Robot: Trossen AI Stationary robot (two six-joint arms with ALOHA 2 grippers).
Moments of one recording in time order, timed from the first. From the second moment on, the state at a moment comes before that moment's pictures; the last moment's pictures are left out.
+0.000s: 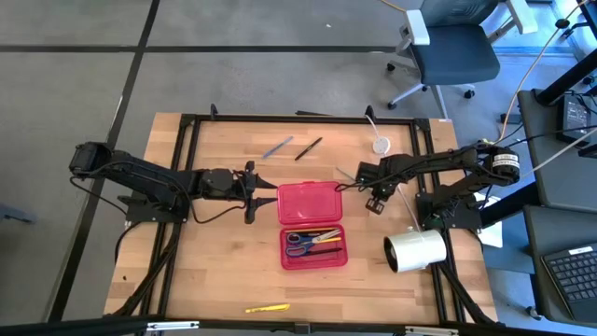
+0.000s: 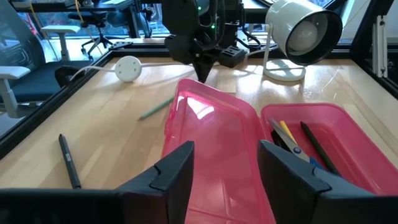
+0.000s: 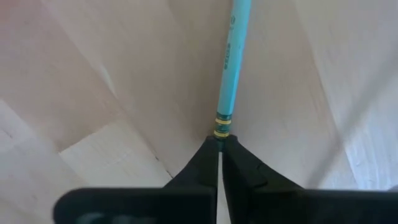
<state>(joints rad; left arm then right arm) -0.05 1.14 0.43 0.43 -0.16 -0.04 -0.24 1.45 0.66 -0.79 0.04 0.29</state>
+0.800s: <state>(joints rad) -0.05 1.14 0.43 0.41 -0.16 -0.04 -0.24 1.09 0.67 -0.86 0.10 0.36</state>
